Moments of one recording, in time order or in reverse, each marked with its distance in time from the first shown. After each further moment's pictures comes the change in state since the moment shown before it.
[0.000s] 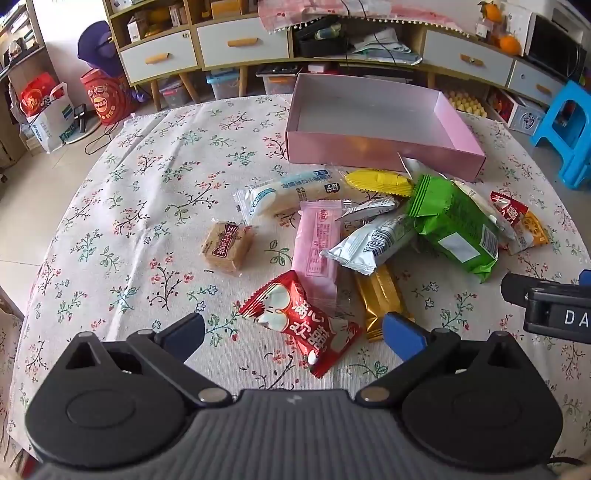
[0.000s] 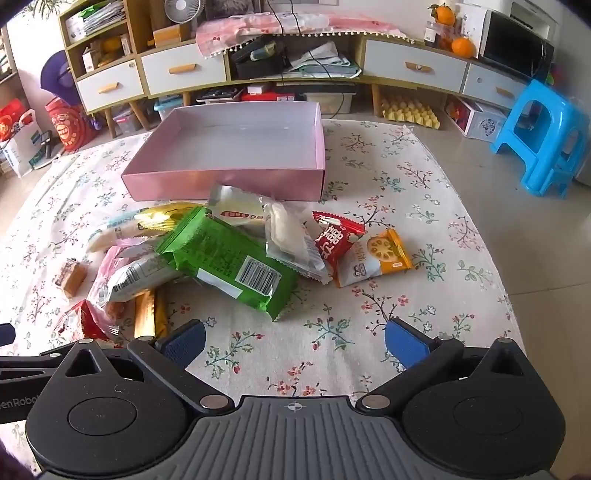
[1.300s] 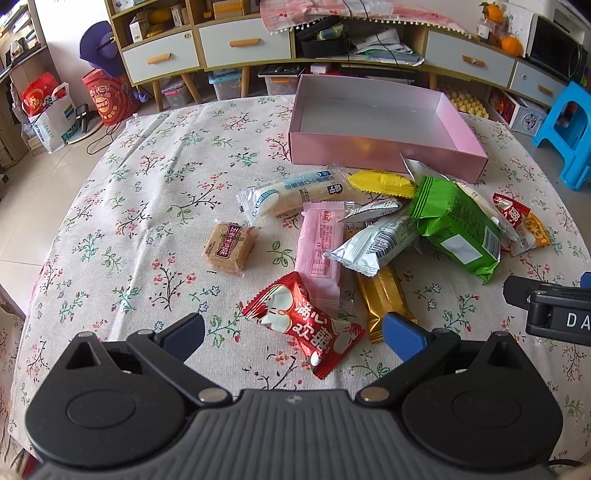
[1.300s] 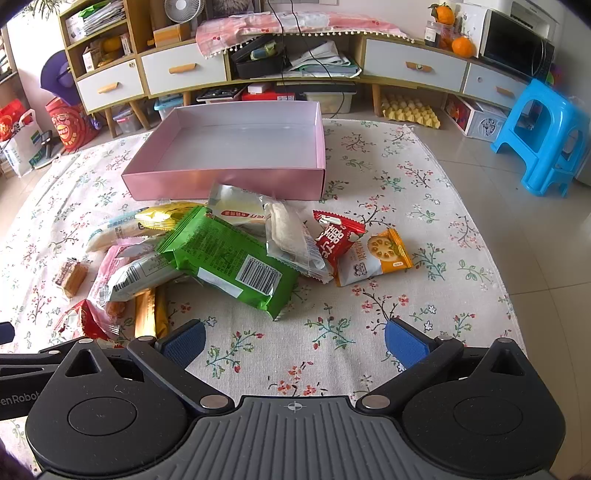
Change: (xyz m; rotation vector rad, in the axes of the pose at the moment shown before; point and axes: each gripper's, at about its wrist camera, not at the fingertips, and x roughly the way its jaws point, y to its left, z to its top) left arm 0.000 0.001 0.000 0.001 -0.002 0.000; right arm 0.000 0.000 -0.001 0.003 -0.001 0.001
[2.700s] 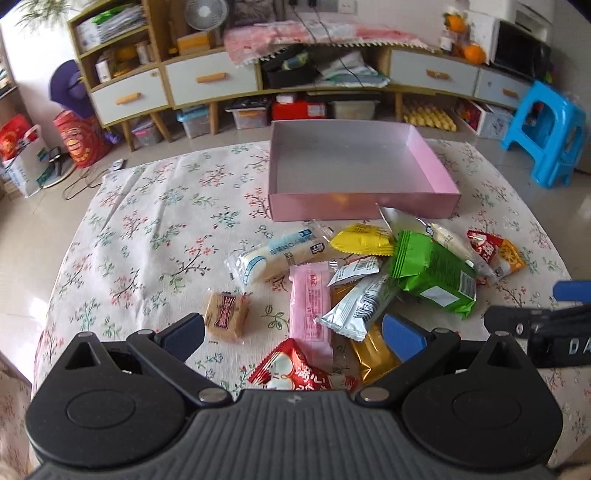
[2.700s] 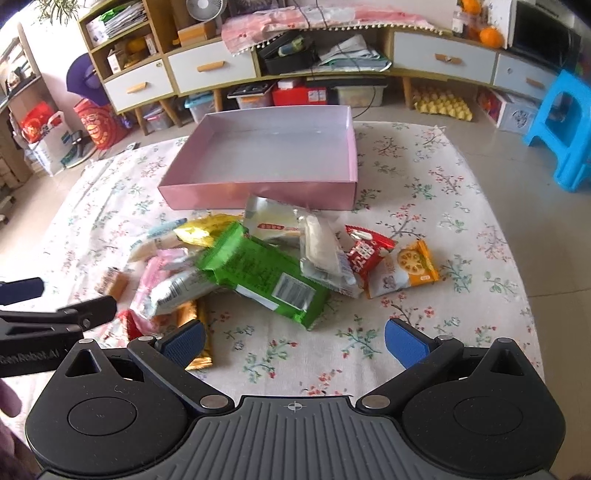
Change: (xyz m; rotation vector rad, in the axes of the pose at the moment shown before) left arm -0.012 0.008 0.042 0.113 -0.071 -0.087; right arm -0.013 -0.004 0.028 0.002 0.051 0.141
